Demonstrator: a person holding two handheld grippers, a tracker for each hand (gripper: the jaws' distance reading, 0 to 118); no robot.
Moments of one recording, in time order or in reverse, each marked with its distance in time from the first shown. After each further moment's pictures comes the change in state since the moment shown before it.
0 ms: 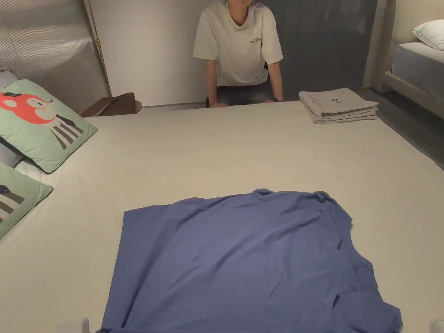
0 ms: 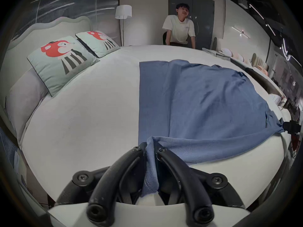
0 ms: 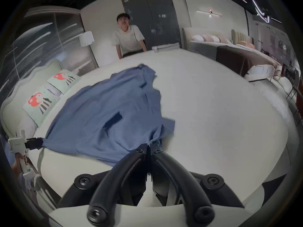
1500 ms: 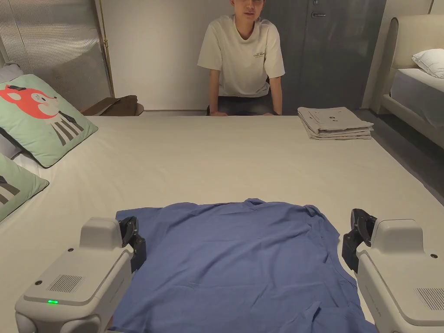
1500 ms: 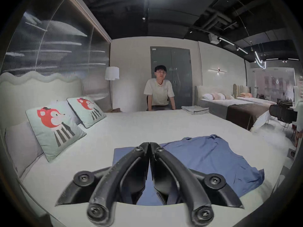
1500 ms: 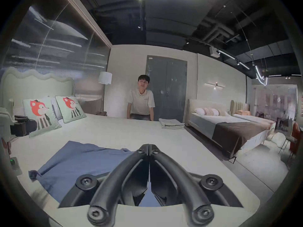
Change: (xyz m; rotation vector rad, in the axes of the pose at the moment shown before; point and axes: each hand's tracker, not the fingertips) left arm 0.080 0.088 0.065 0.576 -0.099 -0.065; right arm -0.111 0.121 0.079 0.663 -0.045 0.289
